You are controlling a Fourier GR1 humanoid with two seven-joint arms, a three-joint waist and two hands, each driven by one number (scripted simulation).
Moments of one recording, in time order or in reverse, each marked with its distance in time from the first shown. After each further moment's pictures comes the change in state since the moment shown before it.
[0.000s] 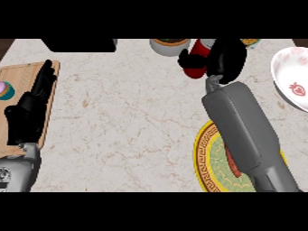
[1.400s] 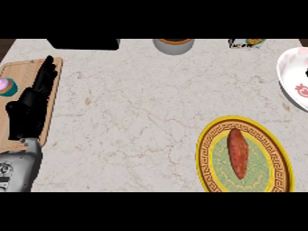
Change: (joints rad) left arm -0.036 -0.014 0.026 0.034 -0.013 -0.032 -0.026; right arm 0.100 -0.512 -0.398 0.559 -0.139 -0.348 -0.567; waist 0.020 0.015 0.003
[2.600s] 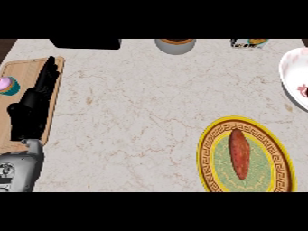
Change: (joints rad) left arm 0.006 -0.015 -0.002 -0.012 -0.009 -0.006 -0.001; right arm 0.018 -0.114 -0.427 0.230 -0.500 0.200 -0.684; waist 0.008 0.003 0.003
